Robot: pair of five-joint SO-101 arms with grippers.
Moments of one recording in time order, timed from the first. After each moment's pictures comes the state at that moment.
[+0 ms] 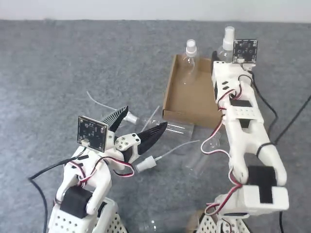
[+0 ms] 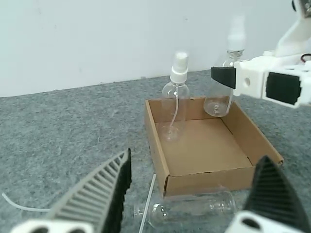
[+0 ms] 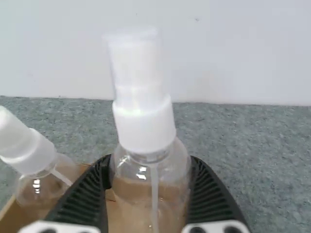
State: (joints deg) left arm 15.5 -93.7 76.3 48.8 8.5; right arm -1.1 0.1 34.3 -7.7 1.2
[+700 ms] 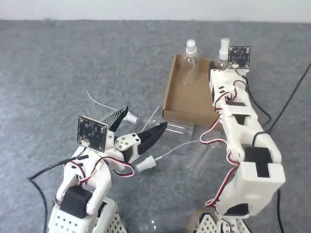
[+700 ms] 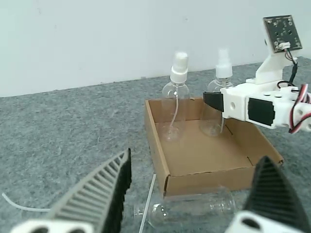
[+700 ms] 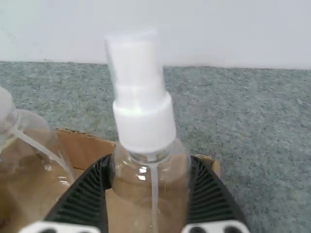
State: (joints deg) left arm 15.5 -93.7 76.3 48.8 8.5; right arm -0.9 13.3 31.6 -12.7 1.2
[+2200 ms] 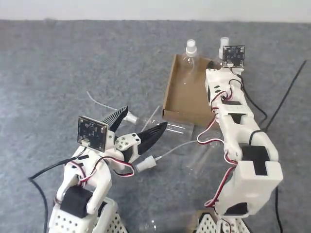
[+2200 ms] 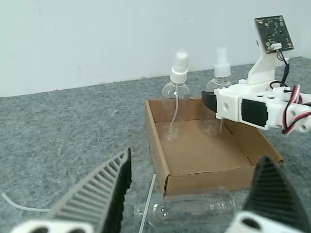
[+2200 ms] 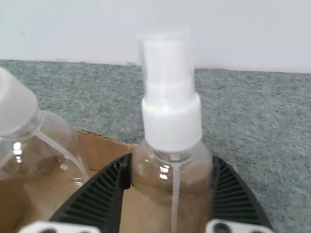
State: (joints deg) left arm 15.5 -93.7 76.3 48.8 8.5; right arm -2.7 14.3 30.5 -12.8 1.2
